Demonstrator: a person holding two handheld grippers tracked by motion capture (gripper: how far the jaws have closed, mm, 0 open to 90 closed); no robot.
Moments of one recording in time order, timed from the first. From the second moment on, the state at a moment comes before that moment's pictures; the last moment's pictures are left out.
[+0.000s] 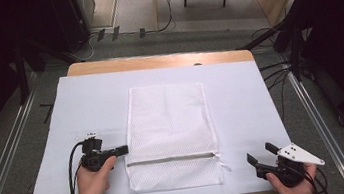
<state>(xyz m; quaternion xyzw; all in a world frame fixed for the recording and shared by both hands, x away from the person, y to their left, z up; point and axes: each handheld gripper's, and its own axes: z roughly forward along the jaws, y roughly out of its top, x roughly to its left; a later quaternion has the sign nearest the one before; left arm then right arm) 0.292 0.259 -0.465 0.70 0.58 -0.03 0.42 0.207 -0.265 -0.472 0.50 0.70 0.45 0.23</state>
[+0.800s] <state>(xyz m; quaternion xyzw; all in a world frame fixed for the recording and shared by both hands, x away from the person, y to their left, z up) 0.279 0.260 -0.440 0.70 0.55 0.05 0.45 0.205 -0.248 -0.469 0.47 0.69 0.50 0.21</state>
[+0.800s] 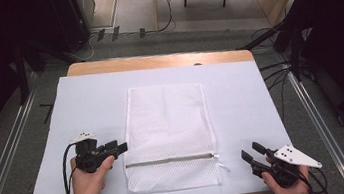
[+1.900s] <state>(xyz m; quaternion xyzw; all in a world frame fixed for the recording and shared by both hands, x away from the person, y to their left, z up) 0.276 0.229 -0.435 0.72 0.51 0.04 0.47 0.222 -0.182 -0.493 0.49 0.73 0.47 0.07</state>
